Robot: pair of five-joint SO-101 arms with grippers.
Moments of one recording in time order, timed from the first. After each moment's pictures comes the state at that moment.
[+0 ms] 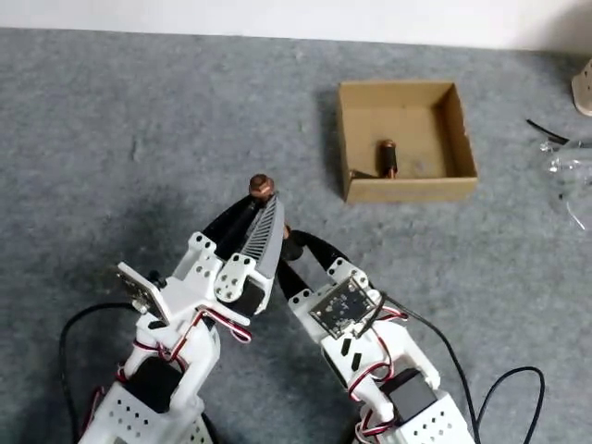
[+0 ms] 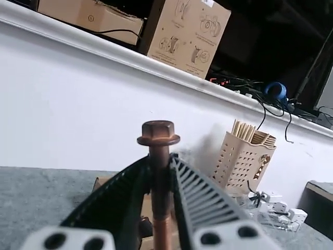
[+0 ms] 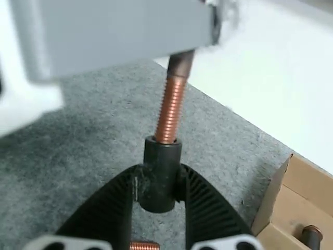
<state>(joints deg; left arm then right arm) 26.5 -102.5 96.0 1.0 23.0 -38.1 -104.1 95.7 22.3 19.8</state>
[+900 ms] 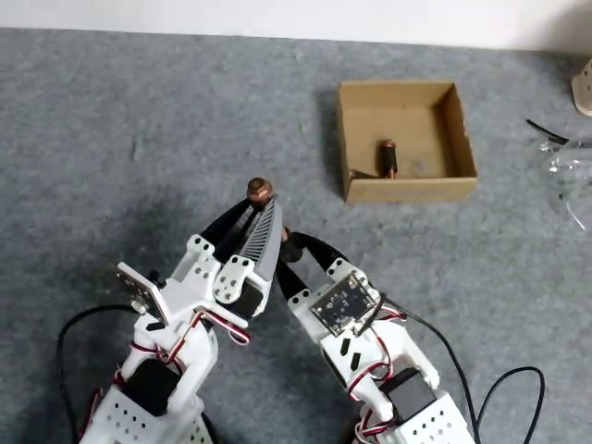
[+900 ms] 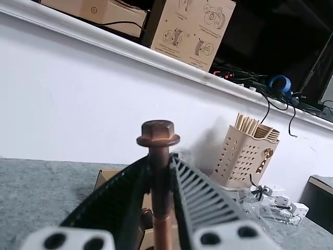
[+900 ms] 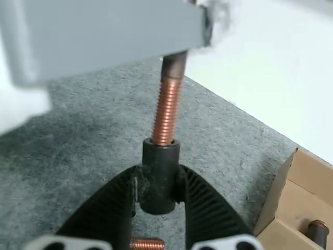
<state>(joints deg) 27.5 -103.7 96.0 6.2 23.1 -38.1 -104.0 95.3 22.4 18.3</state>
